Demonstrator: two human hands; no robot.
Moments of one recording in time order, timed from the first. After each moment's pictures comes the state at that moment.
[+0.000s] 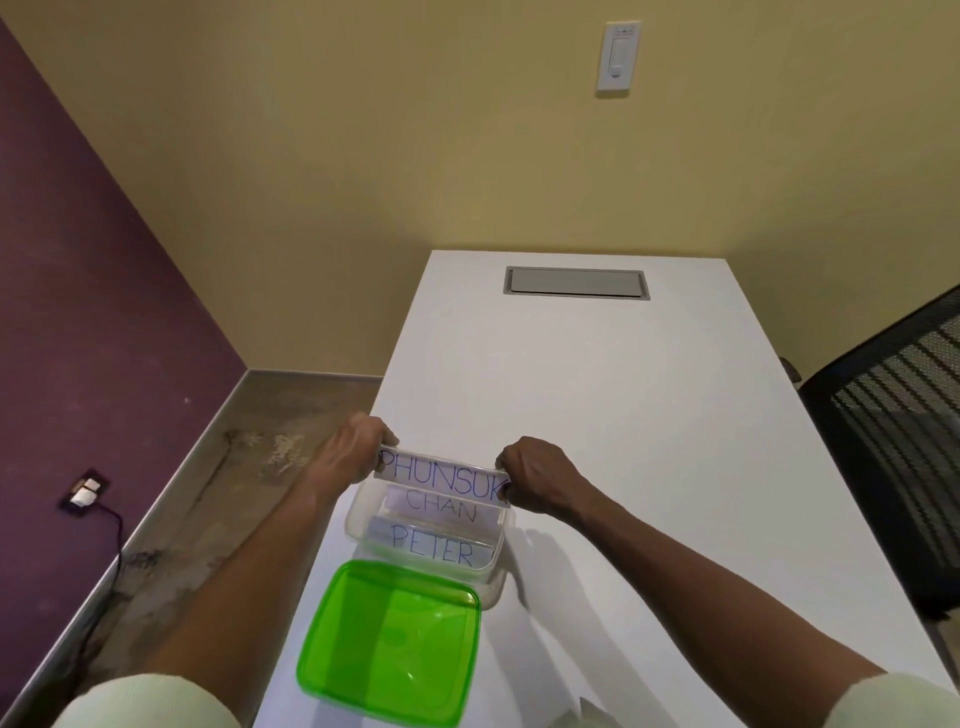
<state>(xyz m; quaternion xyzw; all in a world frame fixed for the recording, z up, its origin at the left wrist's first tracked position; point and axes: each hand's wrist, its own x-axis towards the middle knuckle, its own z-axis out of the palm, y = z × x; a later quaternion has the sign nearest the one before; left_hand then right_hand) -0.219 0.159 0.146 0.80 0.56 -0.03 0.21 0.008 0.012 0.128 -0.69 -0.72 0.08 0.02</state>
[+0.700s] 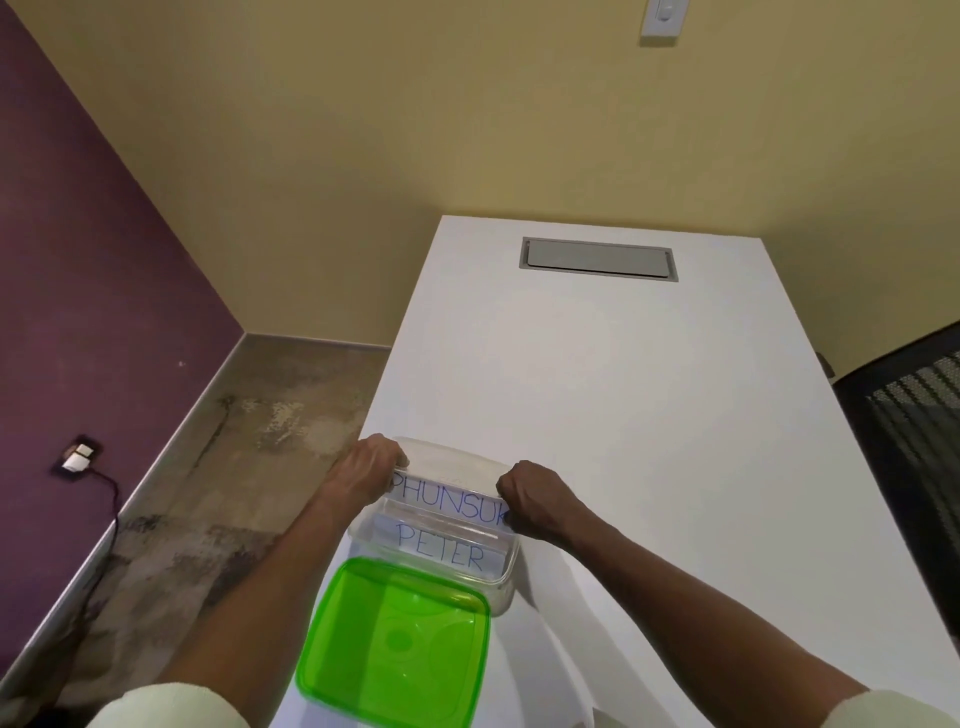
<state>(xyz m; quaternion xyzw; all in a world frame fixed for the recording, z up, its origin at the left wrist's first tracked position) -0.229 0.174 0.082 0.85 0.48 -0.09 0.18 -0.008 0.034 0.082 -0.66 -0.75 0.10 -0.02</state>
